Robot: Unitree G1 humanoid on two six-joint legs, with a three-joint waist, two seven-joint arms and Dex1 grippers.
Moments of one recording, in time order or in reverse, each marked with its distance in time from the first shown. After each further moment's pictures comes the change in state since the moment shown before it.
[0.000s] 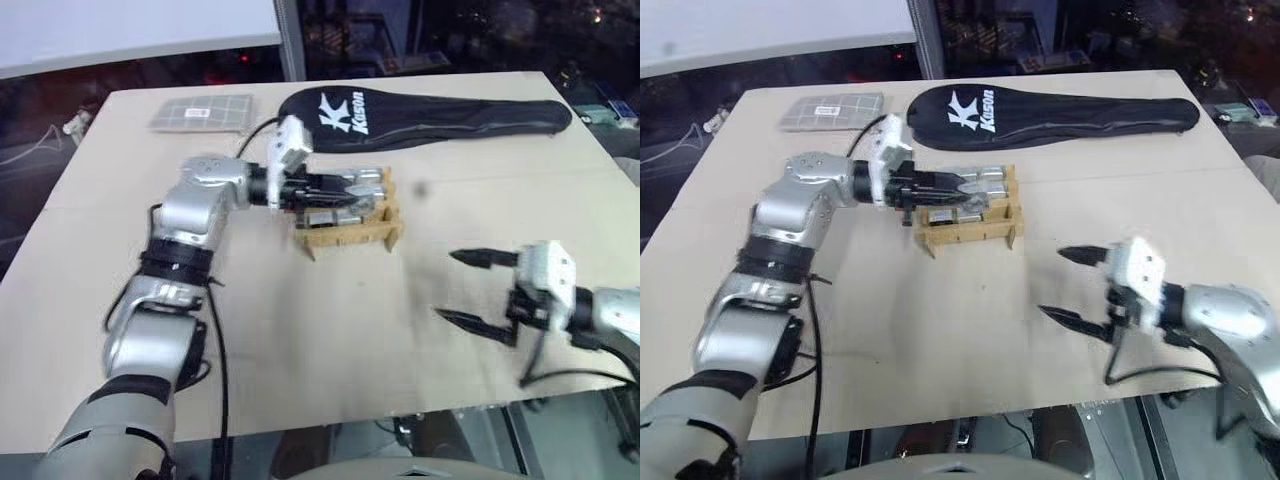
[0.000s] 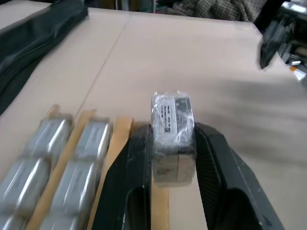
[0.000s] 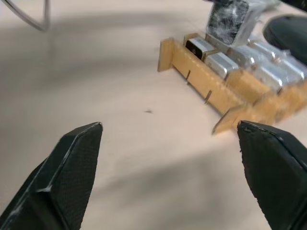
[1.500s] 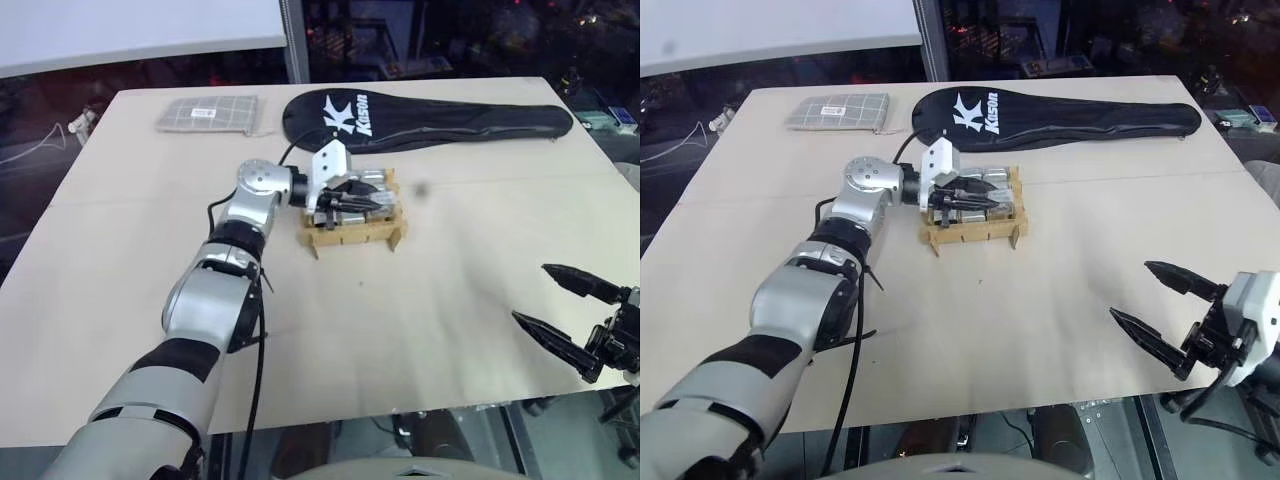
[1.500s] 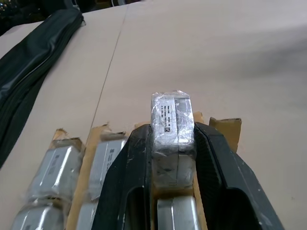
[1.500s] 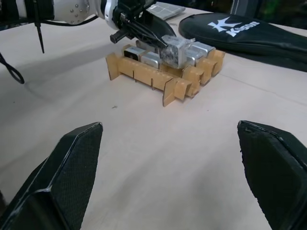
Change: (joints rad) left arm -0.210 -0.222 0.037 0.697 0.318 -0.636 -0.006; right arm 0.307 0.177 -0.354 -0.020 0.056 -0.103 0.003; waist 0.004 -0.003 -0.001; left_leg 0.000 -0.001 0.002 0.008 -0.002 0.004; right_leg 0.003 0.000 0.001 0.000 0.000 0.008
